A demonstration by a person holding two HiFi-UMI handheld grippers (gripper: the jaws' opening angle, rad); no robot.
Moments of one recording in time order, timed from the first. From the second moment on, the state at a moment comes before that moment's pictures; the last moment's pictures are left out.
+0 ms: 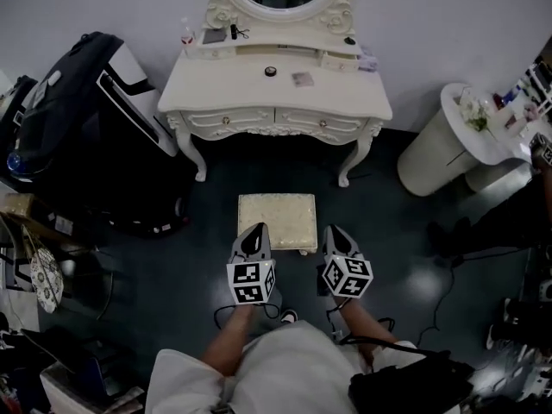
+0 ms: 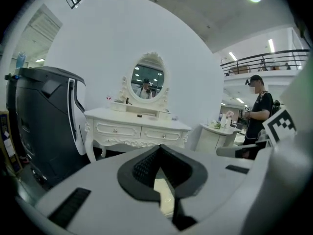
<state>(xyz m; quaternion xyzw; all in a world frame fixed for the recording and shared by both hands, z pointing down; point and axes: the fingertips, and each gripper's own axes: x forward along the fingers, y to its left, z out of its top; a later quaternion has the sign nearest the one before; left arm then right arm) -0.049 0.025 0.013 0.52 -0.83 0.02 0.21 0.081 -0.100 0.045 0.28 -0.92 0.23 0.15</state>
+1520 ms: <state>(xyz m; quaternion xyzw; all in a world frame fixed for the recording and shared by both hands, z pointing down) 0.033 0.118 -0.138 0.53 -0.83 -0.05 0.14 0.126 0.009 -0.090 0.25 -0.95 0.19 0.09</state>
